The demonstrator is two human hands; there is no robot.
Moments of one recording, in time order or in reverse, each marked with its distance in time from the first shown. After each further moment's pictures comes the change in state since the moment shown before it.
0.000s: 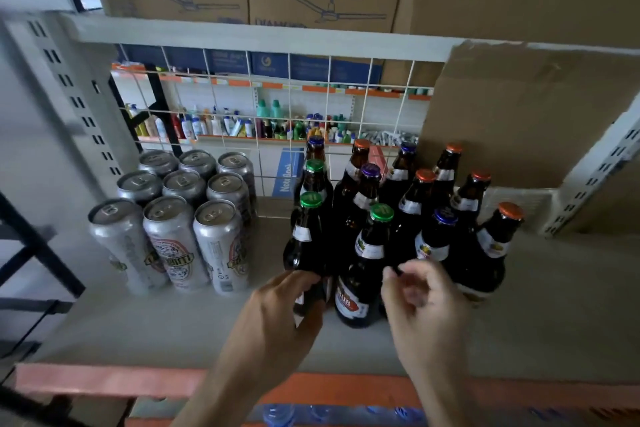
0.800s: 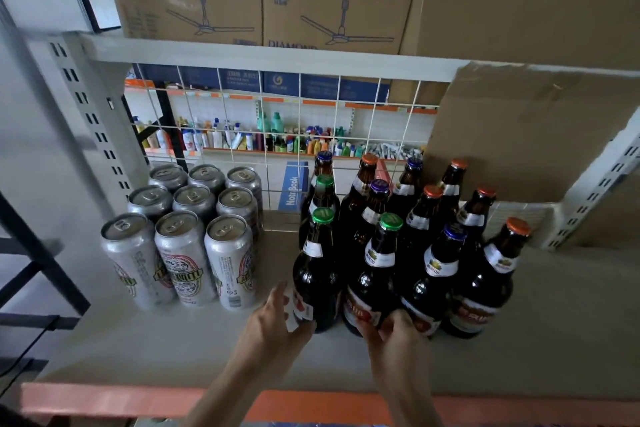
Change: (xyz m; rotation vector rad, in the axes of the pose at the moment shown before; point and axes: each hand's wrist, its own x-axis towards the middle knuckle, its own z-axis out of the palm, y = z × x) left_hand 0.002 -0.060 0.024 -0.079 -0.176 -0.398; right_hand -0.039 0.039 0.045 -0.285 -0.307 0.354
